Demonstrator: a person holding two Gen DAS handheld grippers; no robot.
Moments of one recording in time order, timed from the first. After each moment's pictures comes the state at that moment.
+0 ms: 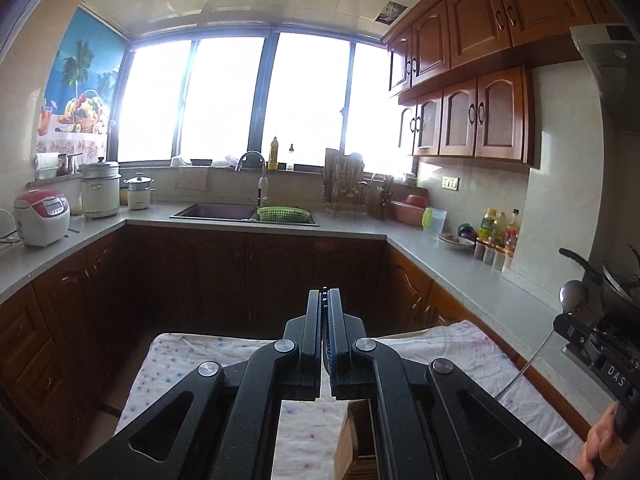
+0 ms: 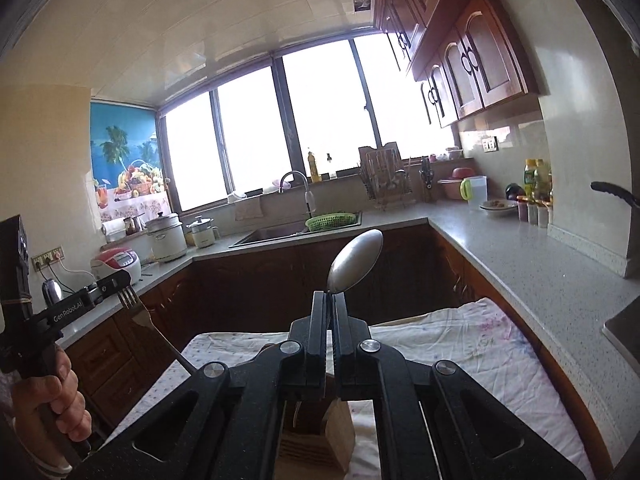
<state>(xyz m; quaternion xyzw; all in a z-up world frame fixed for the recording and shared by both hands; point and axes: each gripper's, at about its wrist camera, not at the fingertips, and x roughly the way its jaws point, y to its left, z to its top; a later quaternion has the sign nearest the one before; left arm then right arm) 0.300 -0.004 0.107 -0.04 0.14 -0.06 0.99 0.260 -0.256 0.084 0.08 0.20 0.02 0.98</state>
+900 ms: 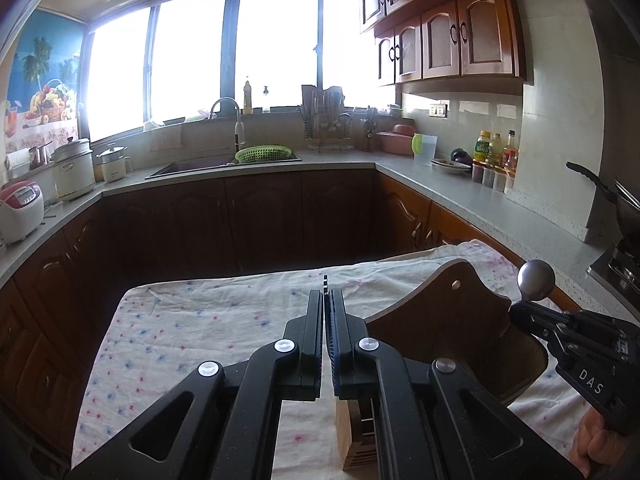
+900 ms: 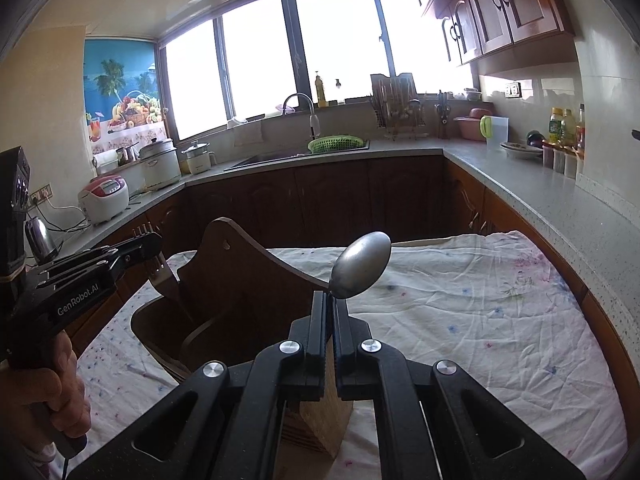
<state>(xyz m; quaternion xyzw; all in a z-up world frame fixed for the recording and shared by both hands) 0.367 -0.029 0.037 0.01 0.23 -0.09 0.97 0.303 -0.243 -0.024 0.07 0.32 0.05 0.94</state>
